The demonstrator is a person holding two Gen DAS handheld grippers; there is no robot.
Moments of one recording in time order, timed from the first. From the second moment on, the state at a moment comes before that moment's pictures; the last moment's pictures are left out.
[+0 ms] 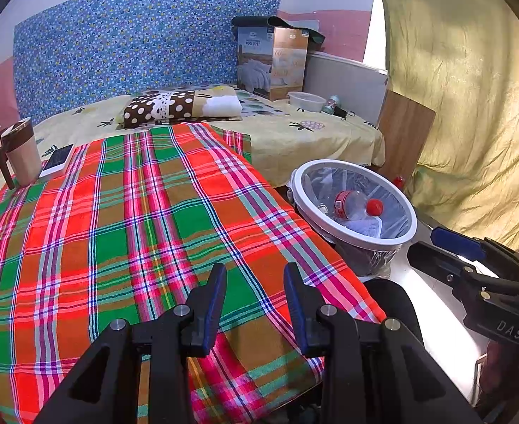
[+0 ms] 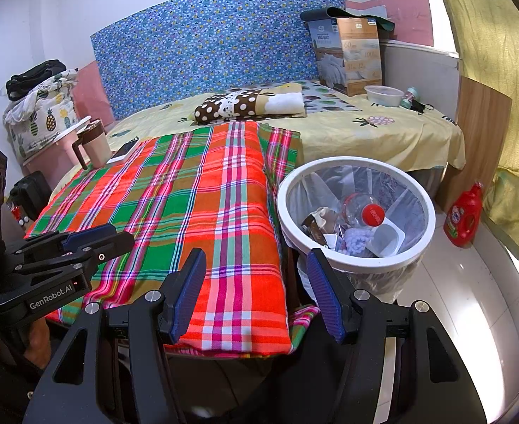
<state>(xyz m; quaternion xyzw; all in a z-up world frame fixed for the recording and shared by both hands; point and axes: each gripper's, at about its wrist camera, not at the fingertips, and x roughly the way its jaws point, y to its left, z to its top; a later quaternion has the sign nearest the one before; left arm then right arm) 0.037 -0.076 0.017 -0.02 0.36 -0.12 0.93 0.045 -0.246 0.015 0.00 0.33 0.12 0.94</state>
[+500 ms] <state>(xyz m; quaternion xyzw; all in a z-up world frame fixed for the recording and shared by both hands) 0.039 -0.078 0.013 -0.02 0.36 -0.12 0.92 0.044 -0.245 0.015 0.00 0.33 0.12 0.93</state>
